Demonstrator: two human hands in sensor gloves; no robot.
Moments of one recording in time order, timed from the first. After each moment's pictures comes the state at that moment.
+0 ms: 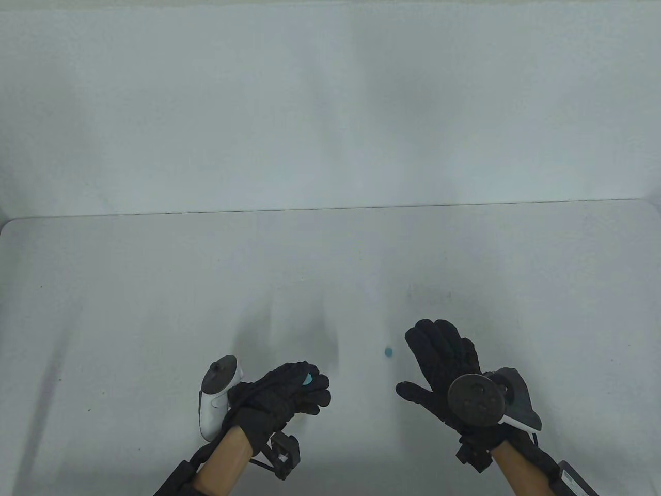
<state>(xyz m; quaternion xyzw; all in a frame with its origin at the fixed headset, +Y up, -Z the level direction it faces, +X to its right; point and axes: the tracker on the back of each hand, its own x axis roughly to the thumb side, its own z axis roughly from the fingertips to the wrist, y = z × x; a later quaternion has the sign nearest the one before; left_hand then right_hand) -0.171 -0.737 -0.331 -0.24 -0.06 0.72 0.65 0.174 -0.658 -0.295 0.24 -0.07 0.95 0.17</state>
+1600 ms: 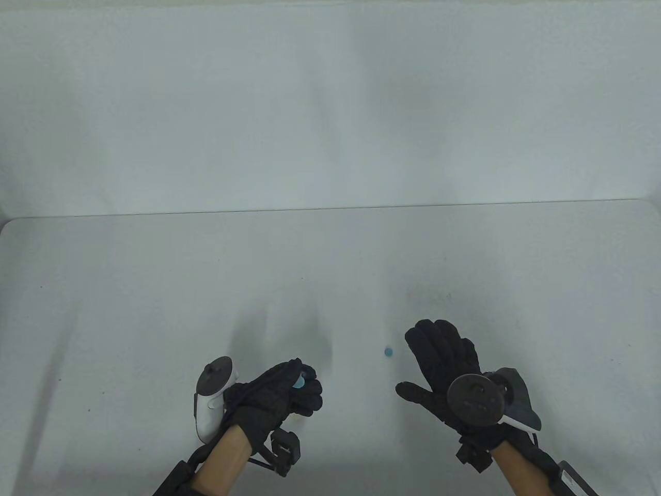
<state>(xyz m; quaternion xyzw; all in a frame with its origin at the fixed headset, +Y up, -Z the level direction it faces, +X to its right) -0.177 -0.737 -0.331 -0.23 -0.03 0.71 0.67 0.174 -0.658 -0.295 0.24 -0.08 0.95 0.17</state>
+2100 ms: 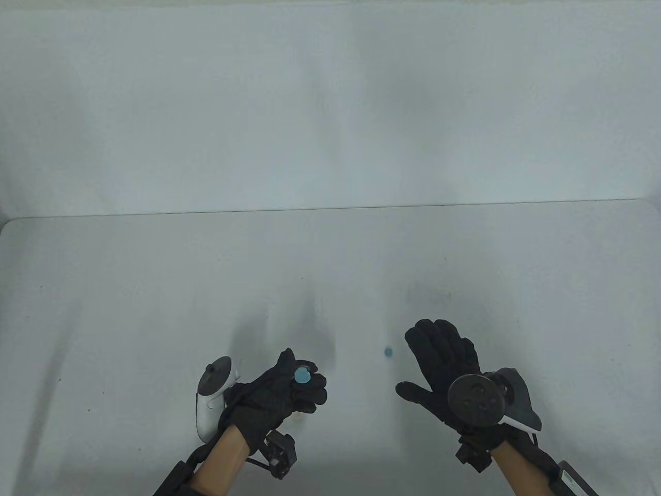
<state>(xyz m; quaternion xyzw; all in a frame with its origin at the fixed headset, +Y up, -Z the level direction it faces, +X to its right) -0.177 -0.740 -0.331 -0.25 -0.07 0.74 0.62 0.171 -0.658 -0.295 0.24 -0.08 0.95 0.17</state>
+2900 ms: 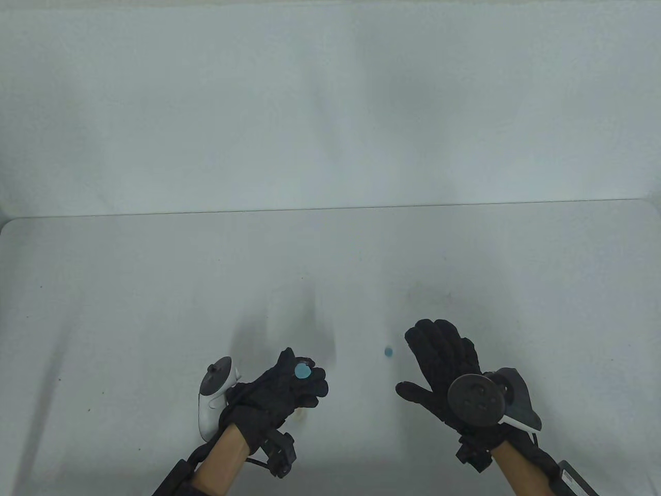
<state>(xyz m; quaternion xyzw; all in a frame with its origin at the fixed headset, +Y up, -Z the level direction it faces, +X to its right) -0.176 -0.741 -0.332 -0.25 -0.07 0.74 0.62 0.171 -0.659 -0.296 0.24 -0.08 0.95 0.17</state>
